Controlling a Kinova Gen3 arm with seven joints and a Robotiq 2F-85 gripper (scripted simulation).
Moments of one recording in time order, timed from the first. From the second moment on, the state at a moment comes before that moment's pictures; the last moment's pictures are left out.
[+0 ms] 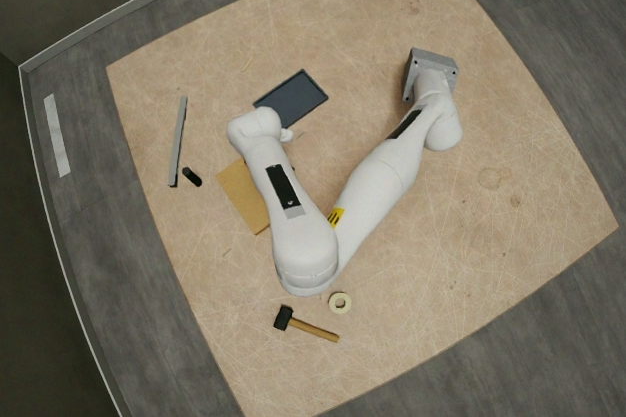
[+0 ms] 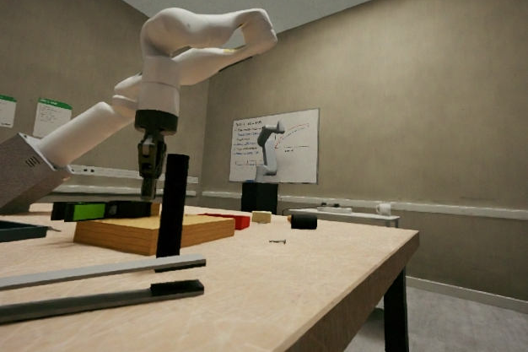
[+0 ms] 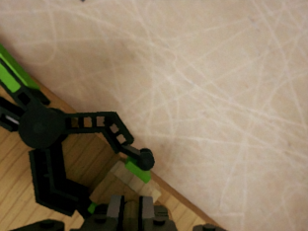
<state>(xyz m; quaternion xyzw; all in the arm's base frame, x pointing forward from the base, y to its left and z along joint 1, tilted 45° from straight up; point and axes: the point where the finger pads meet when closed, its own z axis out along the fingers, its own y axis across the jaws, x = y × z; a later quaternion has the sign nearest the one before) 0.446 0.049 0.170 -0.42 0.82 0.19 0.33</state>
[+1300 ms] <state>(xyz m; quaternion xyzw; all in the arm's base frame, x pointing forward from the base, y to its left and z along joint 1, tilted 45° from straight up) 0.445 0.049 0.170 -0.36 0.85 0.22 0.32</state>
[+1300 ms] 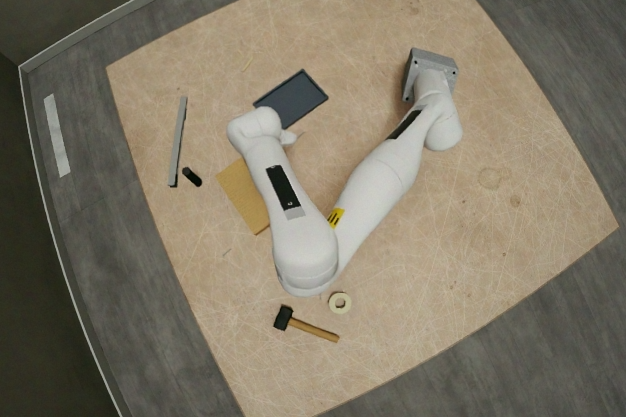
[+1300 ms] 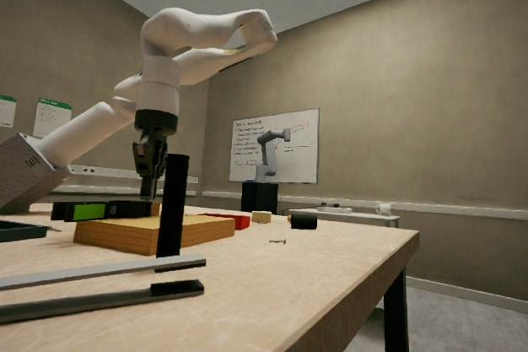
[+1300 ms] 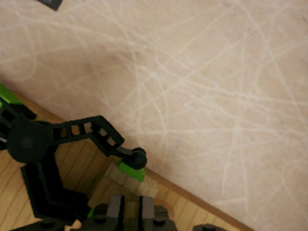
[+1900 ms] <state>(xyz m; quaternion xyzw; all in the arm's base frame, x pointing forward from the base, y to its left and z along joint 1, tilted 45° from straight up) 0.445 0.048 0.170 -0.33 0.86 0.23 0.31</state>
